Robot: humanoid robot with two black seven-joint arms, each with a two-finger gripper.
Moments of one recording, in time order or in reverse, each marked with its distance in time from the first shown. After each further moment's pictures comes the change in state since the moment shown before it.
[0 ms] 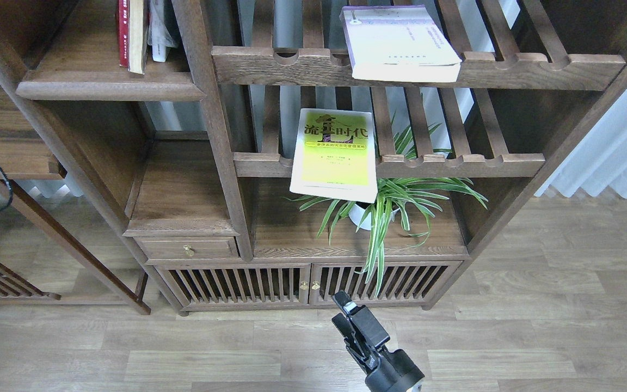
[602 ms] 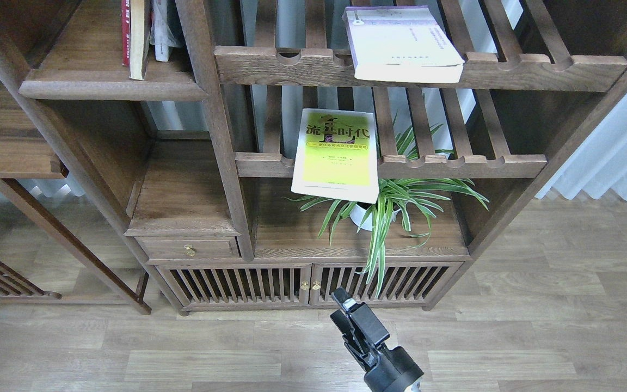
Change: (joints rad) left arm 0.273 0.164 -0.042 -0.295 -0.426 0.001 0.002; right arm 0.000 0.000 0.022 0.080 0.008 0.000 0.000
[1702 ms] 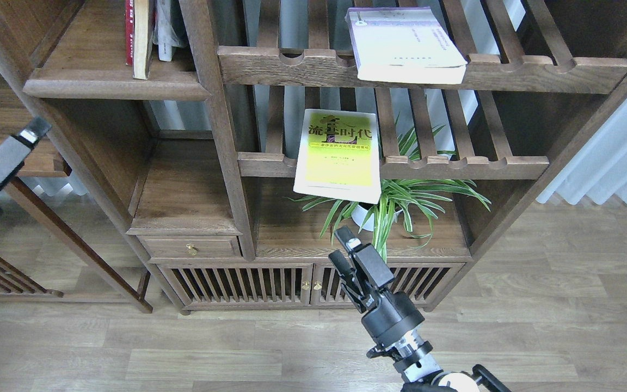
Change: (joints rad) left arm 1.001 0.003 -0.262 -0.355 -0.257 0.000 0.015; right arm 0.134 0.000 0.048 0.263 0.047 -0.299 0.011
